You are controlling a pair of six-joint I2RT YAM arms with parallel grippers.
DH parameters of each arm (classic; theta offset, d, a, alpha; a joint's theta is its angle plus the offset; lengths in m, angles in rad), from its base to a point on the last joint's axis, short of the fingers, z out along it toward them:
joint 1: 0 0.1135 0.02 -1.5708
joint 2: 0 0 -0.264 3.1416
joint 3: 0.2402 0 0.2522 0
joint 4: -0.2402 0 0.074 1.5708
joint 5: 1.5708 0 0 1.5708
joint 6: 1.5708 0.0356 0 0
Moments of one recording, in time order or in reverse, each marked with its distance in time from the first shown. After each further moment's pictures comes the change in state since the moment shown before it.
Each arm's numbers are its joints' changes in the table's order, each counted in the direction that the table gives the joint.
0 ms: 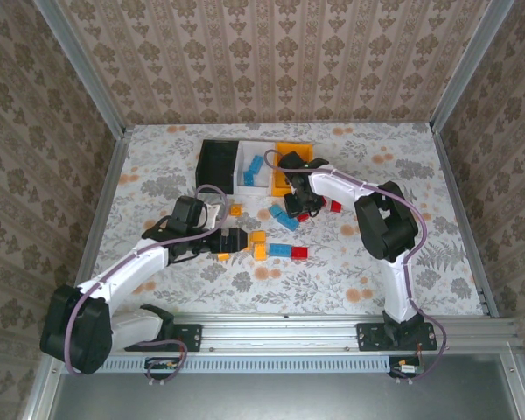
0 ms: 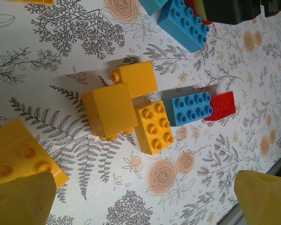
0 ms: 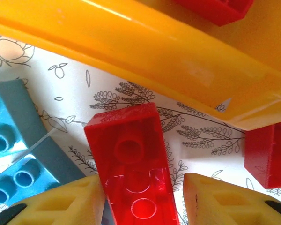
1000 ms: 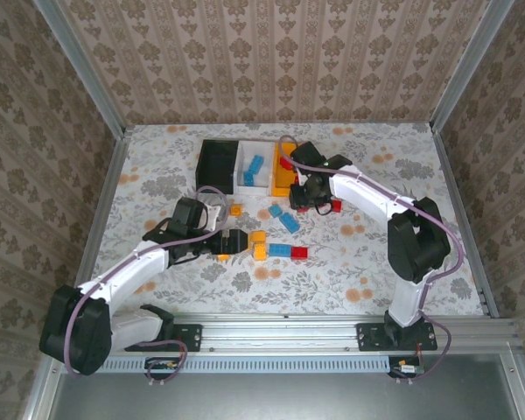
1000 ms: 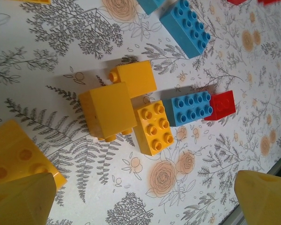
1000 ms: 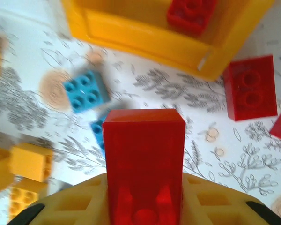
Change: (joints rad) left arm -0.018 -0.002 -0.025 0.037 0.000 -0.004; right arm -0.013 -0.257 -0.090 0.035 -0.106 0.090
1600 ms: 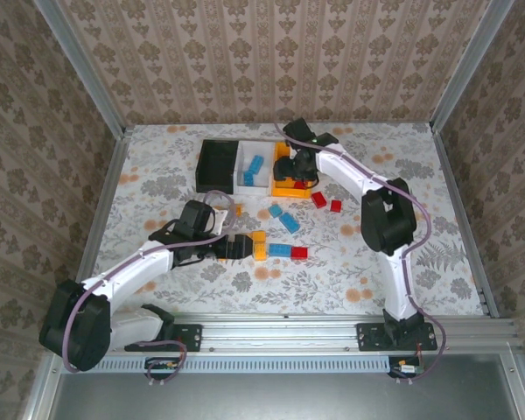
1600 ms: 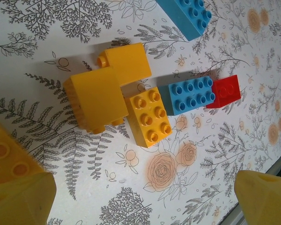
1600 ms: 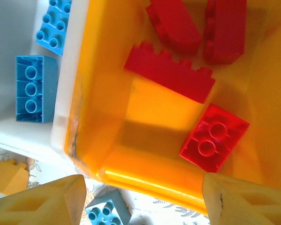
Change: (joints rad) left arm -0.058 0.019 0.000 -0.005 -0.034 0.002; right arm -0.058 0.291 0.354 0.021 -0.016 0.051
